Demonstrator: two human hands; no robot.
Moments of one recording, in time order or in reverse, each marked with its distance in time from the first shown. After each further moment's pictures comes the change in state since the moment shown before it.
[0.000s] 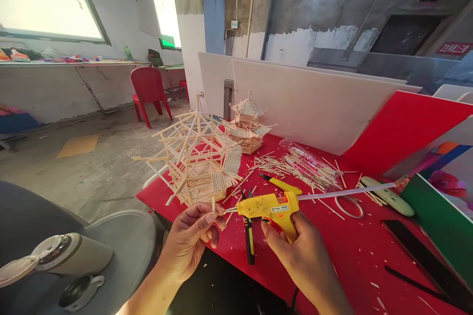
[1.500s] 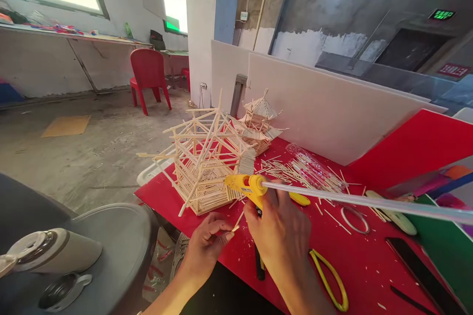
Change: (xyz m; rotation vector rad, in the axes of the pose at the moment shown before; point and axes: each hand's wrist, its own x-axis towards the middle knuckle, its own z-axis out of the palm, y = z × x) left_hand 0.020 -0.038 -0.054 0.626 0.032 0.258; right_hand 0.042 -0.027 0.075 -1.179 0.412 -0.821
